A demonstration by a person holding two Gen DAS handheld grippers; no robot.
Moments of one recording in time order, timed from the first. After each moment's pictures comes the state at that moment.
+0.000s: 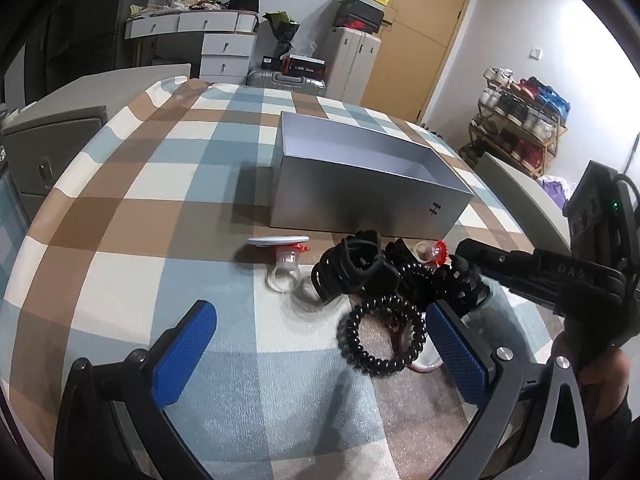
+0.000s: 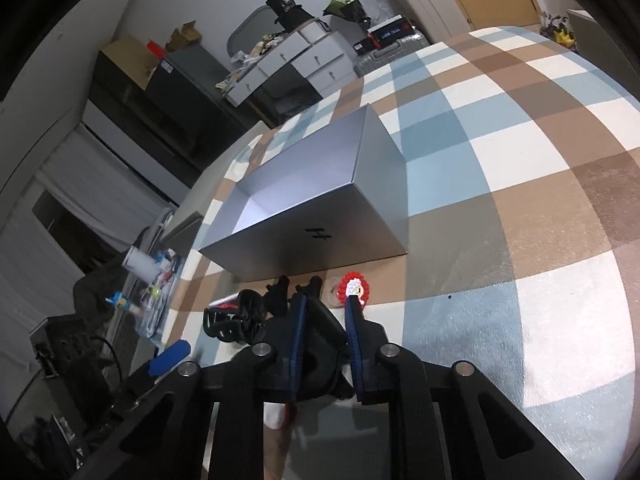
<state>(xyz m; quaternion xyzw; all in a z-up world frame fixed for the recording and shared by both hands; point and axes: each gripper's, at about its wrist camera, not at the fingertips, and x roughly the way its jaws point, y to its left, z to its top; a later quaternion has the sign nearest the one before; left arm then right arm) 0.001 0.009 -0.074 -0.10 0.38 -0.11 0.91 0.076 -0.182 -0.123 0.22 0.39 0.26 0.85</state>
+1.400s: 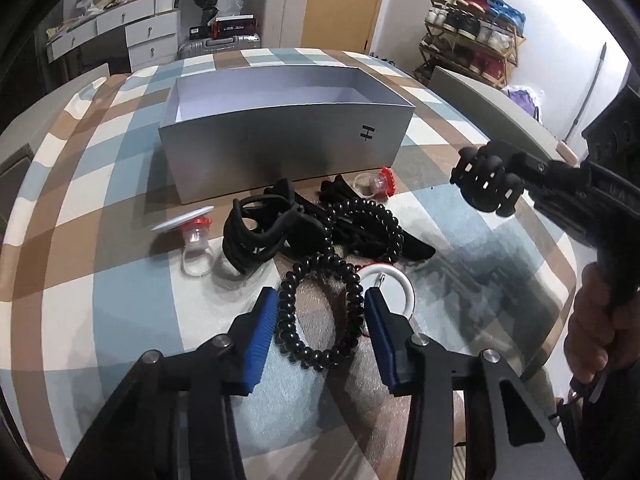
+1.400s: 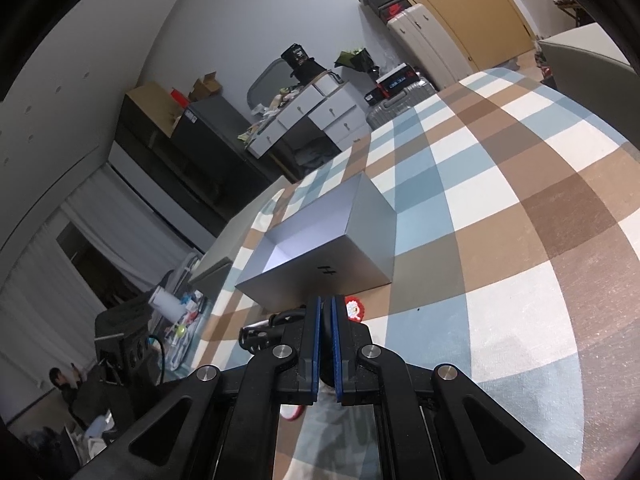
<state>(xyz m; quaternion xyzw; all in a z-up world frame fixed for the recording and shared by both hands) 0.015 -0.033 -0.081 0.02 0.46 -0.19 0.87 0.043 -0.225 -0.106 0.28 0.30 0.27 0.87</state>
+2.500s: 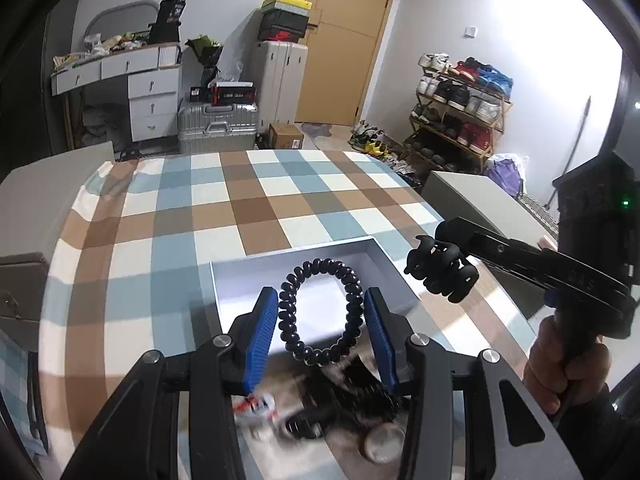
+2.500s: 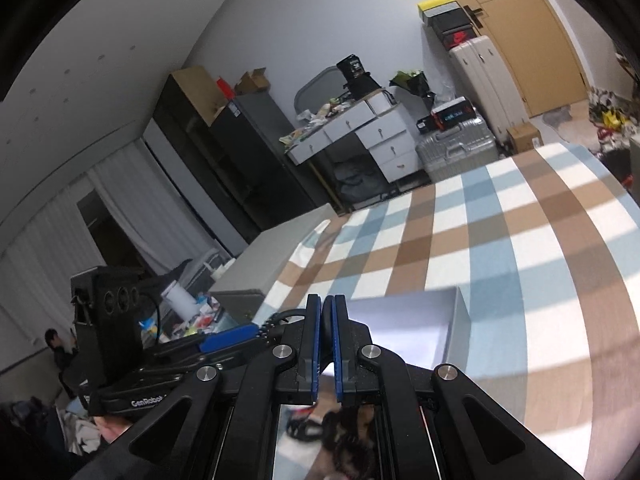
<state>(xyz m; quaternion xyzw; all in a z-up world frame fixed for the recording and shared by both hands) 0.103 -0.003 -0.005 -0.03 0.36 -0.21 0.91 0.113 -0.177 -0.024 0.21 0.25 0.33 0.89</state>
